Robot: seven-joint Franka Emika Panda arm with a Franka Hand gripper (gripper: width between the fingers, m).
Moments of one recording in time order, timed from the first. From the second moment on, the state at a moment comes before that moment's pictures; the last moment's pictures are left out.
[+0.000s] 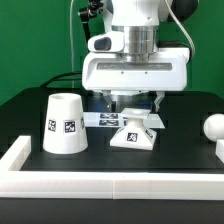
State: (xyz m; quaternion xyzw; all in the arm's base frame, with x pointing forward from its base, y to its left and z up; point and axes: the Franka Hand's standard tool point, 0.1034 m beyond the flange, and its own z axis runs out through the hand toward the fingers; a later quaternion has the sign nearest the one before) arm 0.441 -0.007 0.061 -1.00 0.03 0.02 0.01
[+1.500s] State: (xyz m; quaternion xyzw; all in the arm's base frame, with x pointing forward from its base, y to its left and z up) arm 0.442 0.006 0.050 -1.00 0.01 0.02 0.01
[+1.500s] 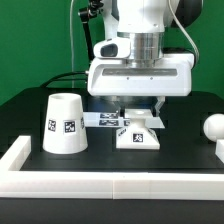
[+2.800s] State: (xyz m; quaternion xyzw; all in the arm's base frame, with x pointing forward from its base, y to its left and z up) arm 0.595 0.081 0.052 -1.00 -0.03 -0.07 0.02
